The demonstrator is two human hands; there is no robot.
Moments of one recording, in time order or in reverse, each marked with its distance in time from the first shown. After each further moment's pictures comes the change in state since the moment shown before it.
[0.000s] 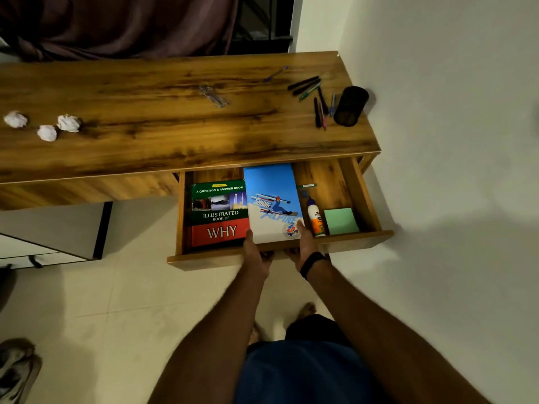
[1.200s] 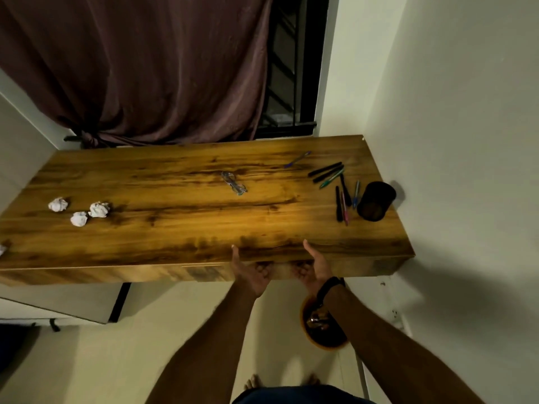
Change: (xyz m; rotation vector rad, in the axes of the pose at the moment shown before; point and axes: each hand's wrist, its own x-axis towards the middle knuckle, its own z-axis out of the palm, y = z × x) left_hand 0.101 0.152 0.142 -0.130 -0.104 0.006; right_hand 0.111 -0.184 0.097 0.033 -0.343 0.032
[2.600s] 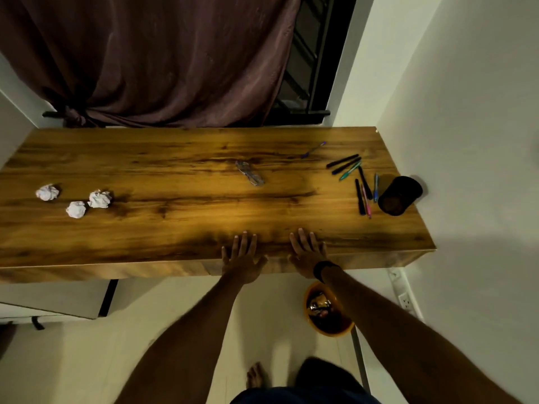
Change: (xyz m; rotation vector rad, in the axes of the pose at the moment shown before) left_hand 0.048 0.094 -0.082 2.175 0.013 0.682; right_hand 0.036 0.037 0.073 -2.050 -0.019 -0.265
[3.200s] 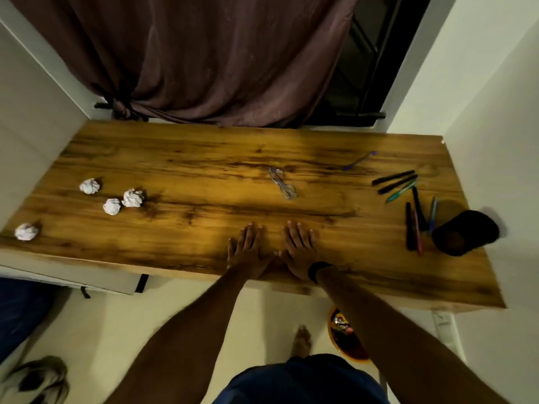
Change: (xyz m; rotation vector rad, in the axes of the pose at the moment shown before) left_hand 0.064 -0.040 -0.038 0.027 -0.014 -0.160; right_hand 0.102 -0.059 -0.013 -0.198 0.183 -0.299
